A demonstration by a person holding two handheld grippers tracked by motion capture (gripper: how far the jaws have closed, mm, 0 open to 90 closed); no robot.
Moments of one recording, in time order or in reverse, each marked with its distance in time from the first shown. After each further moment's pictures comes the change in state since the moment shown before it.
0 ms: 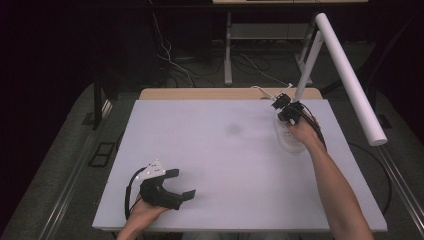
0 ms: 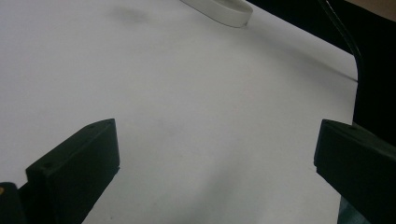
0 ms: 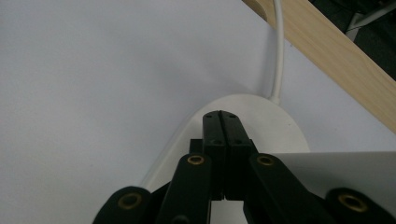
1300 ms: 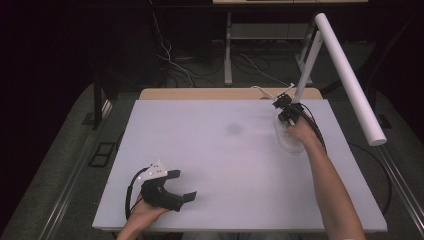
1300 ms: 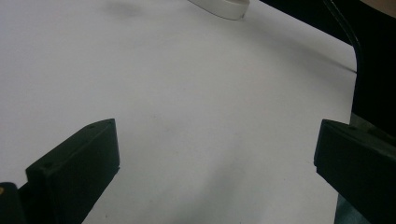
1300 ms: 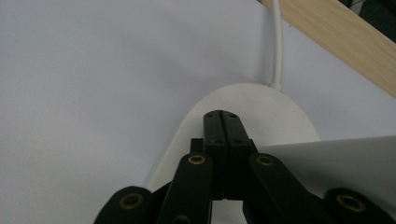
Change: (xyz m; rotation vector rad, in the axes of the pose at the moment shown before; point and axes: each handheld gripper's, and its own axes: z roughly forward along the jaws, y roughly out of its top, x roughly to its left) left arm -0.002 0.000 0.001 0.030 -0.011 0.020; right arm -0.003 -0.001 0.006 0.032 -0.002 0.099
